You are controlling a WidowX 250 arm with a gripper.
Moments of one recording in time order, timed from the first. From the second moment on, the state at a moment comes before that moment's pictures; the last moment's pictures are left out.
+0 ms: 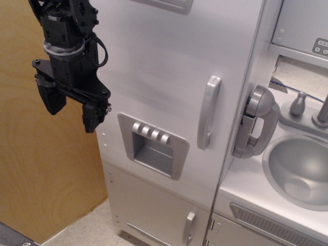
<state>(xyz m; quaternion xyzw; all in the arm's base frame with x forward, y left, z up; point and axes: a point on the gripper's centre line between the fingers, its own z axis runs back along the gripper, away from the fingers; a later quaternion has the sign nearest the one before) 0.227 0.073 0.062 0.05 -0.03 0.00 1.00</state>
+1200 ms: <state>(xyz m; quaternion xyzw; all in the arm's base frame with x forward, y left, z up) 0.277 -0.066 0.086 -0.02 -0.10 -0.06 0.99</state>
